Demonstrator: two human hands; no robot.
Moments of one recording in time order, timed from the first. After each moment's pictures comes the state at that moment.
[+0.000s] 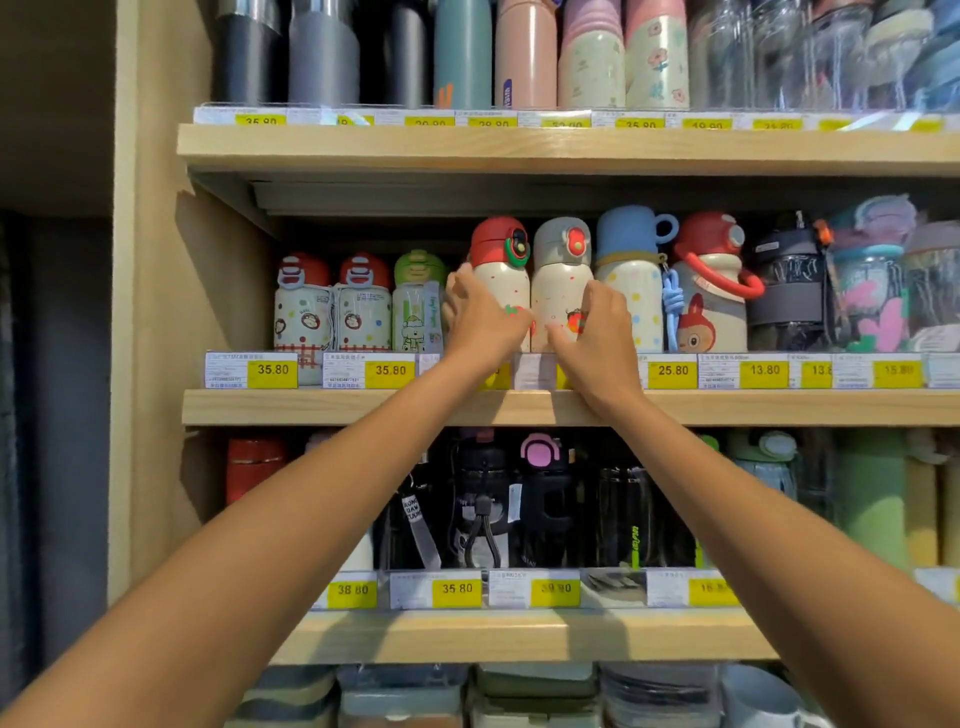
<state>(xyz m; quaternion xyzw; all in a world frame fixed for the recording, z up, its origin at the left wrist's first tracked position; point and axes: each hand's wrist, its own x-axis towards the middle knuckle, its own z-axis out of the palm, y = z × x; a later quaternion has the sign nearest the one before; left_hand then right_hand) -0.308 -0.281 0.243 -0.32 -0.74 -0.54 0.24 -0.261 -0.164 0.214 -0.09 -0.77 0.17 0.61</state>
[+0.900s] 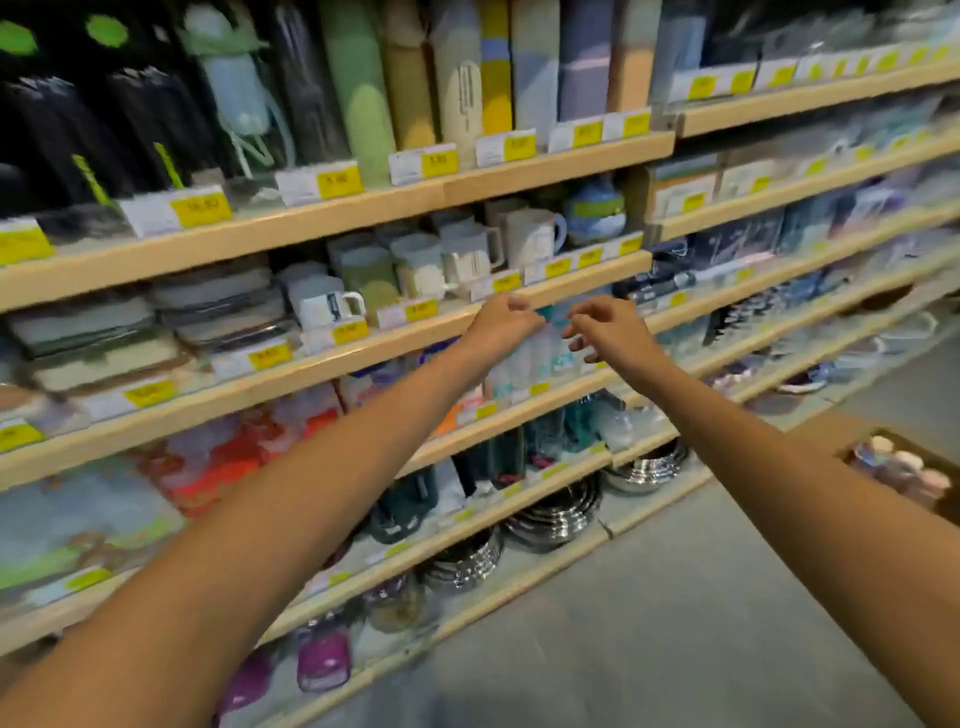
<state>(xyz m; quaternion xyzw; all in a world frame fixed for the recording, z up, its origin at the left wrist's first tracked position) 0.084 -0.002 -0.102 -0.43 -0.73 -0.46 -0.27 0.208 0.087 -0.136 -0.36 -0.74 0.47 0.33</state>
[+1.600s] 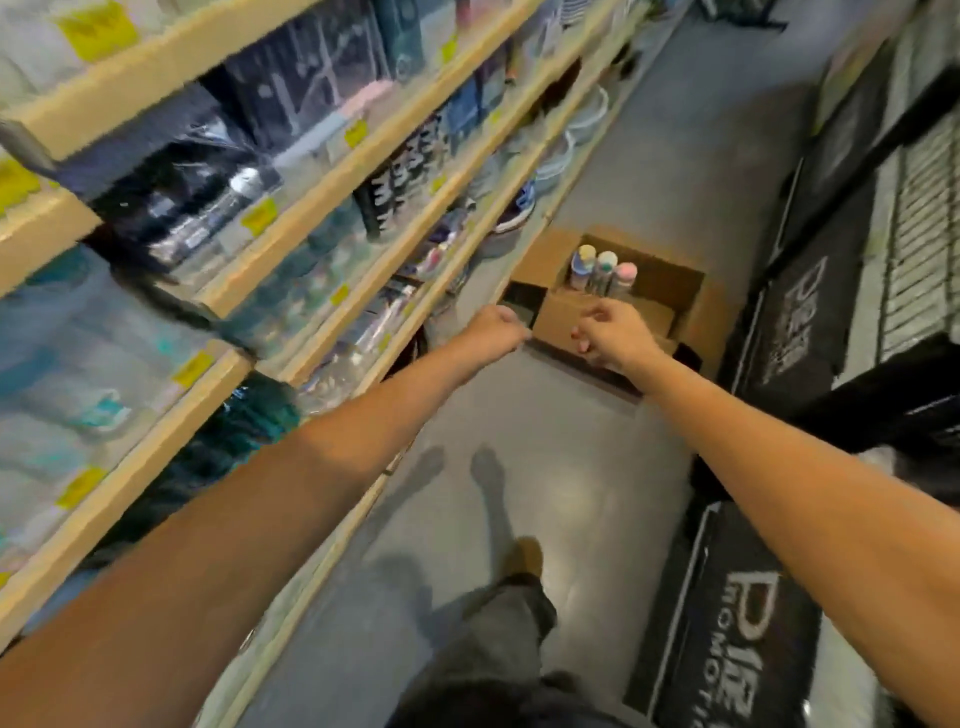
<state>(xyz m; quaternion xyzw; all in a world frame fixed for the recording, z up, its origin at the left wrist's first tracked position) 0.440 0.408 -0.321 -0.55 -0.65 -0.16 -0.50 0.607 0.405 -0.342 -0.69 -0.49 0.45 0.27</state>
